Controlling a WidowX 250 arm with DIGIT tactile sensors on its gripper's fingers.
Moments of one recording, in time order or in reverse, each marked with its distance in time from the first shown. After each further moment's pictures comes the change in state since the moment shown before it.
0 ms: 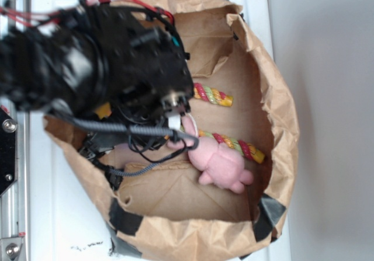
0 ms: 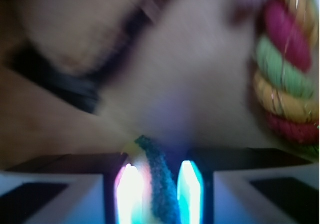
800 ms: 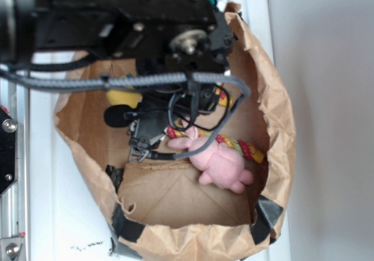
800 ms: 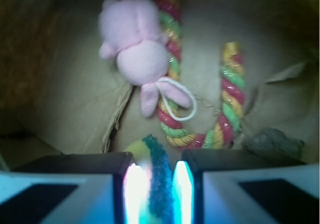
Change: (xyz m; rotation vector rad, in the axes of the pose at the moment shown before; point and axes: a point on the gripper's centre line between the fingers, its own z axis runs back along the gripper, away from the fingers) arm 0.028 0.023 0.076 0.197 -0.190 0.439
